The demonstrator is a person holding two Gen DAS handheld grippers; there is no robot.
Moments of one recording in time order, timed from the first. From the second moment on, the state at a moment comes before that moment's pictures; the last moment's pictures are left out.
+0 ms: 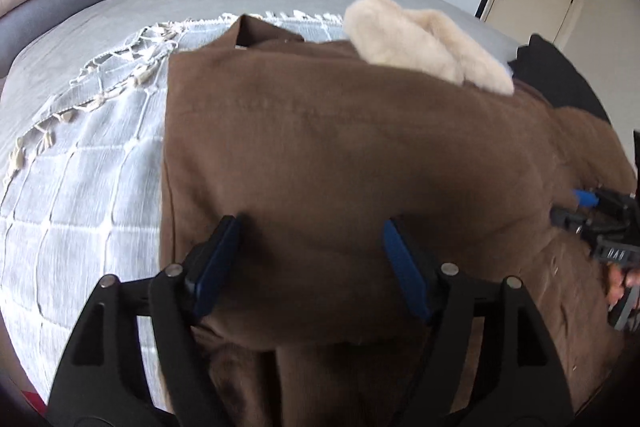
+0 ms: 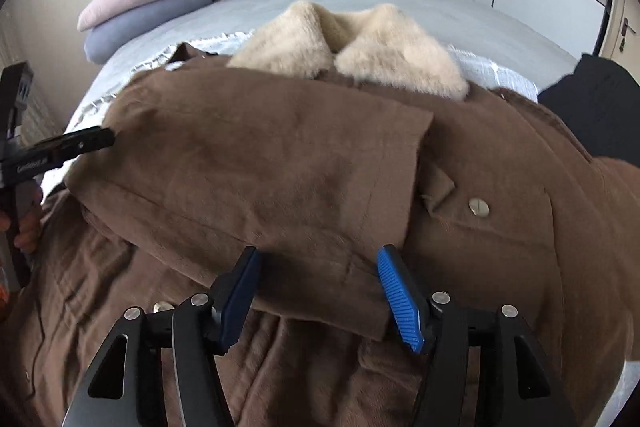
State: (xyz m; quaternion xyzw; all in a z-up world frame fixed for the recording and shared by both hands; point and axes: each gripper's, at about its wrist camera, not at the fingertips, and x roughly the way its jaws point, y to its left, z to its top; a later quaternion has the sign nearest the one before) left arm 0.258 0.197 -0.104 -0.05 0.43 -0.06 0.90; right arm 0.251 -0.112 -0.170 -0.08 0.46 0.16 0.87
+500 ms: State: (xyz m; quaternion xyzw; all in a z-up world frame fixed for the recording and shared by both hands) left arm 0.175 0.180 -0.009 -0.14 0.43 0.04 0.89; right arm 0.171 -0.246 -0.091 0.03 0.44 0.10 0.89
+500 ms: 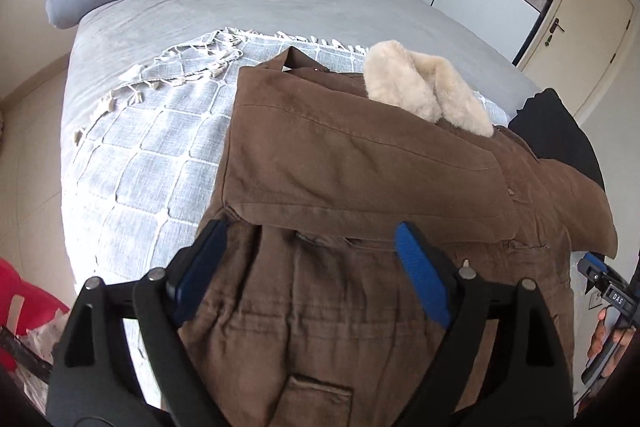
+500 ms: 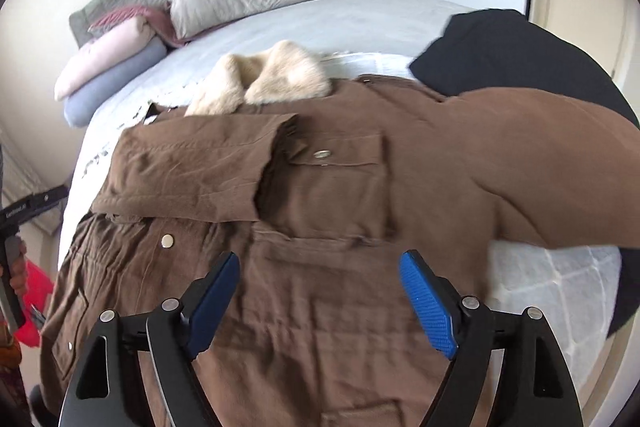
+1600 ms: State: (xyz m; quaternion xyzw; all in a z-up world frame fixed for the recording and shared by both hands) left arm 0.186 0.155 -0.081 -0.22 0.42 -0.01 0.88; right arm 0.184 -0.613 -0.122 0.41 0.28 -0.18 0.85
